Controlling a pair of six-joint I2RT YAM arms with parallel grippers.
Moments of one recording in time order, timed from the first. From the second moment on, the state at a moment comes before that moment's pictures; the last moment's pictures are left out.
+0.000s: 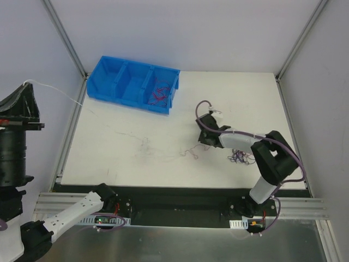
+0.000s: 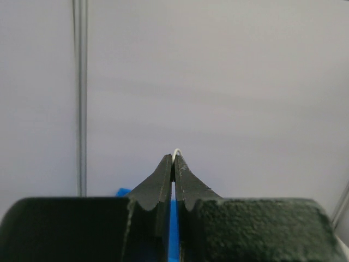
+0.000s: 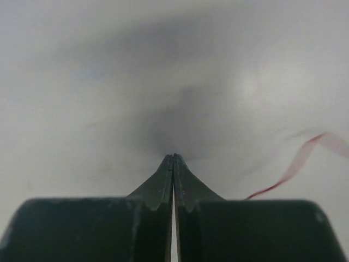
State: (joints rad) left arm -0.67 0.63 1.61 -0.38 -0.53 0.22; right arm 0.73 1.72 0.93 -0.22 0.35 0.77
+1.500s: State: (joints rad) left arm -0.67 0.65 1.44 -0.38 -0.48 0.14; right arm 1.10 1.89 1.16 -0.15 0.26 0.35
